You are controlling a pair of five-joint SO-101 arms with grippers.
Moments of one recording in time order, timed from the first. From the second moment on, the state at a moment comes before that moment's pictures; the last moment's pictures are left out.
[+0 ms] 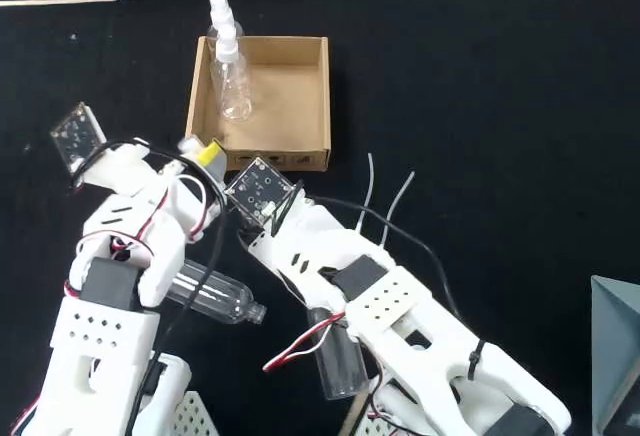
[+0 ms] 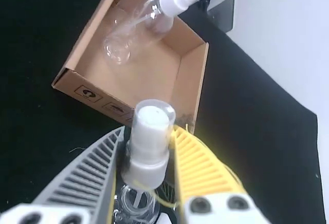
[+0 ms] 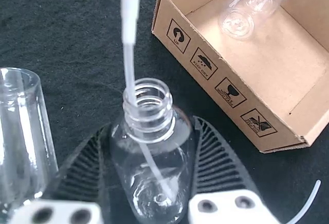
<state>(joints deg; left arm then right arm) 7.7 -62.3 53.1 46.8 45.6 -39.0 -37.3 67.9 19.3 13.7</state>
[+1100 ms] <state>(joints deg) 9.5 -62.3 54.2 46.8 37.8 -38.9 -37.5 68.5 19.2 13.7</state>
